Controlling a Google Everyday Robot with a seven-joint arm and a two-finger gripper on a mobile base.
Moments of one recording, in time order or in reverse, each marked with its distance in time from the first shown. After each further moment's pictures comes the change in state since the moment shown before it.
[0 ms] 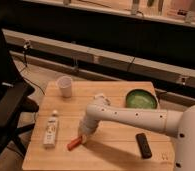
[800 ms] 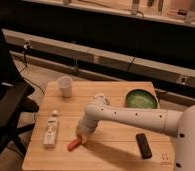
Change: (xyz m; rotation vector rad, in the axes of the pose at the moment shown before) arm -0.010 -0.003 -0.003 0.007 -0.011 -0.021
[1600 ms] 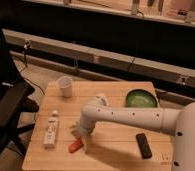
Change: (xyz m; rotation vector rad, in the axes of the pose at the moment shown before) arm -0.015 0.005 0.007 -0.040 0.012 -0.023
